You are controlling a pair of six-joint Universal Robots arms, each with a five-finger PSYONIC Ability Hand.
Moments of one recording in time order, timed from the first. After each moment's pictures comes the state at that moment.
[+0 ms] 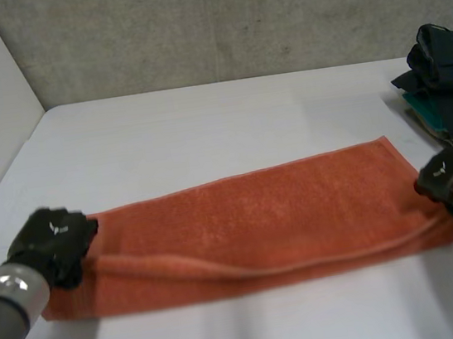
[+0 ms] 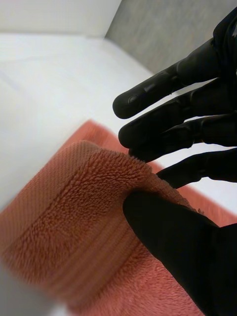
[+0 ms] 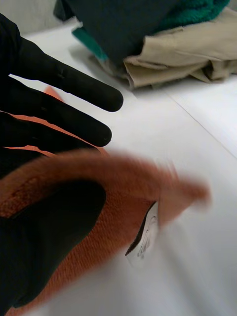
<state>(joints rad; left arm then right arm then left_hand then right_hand) 4.52 -1.60 -1.97 3.16 -1.50 3.80 1.64 -1.23 1.66 0.17 1.49 2.05 1.16 1.20 1.20 1.20 0.97 1.14 1.18 1.20 1.20 0.99</state>
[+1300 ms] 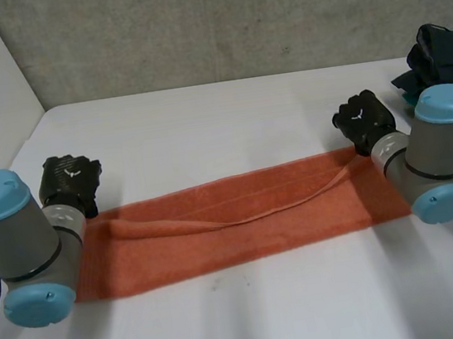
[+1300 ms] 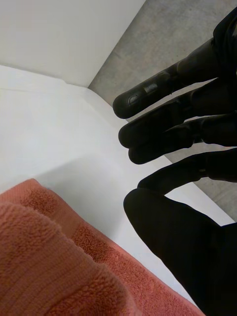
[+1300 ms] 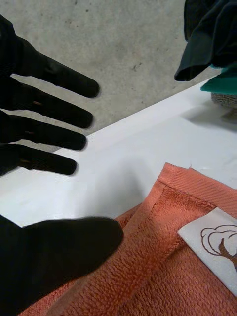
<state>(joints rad) 4.44 -2.05 -1.65 3.55 -1.68 3.69 1.83 -0.72 1.15 -0.28 1.42 2.33 1.17 1.20 1.19 1.20 0.99 0.70 0.69 0.70 0.70 0.51</state>
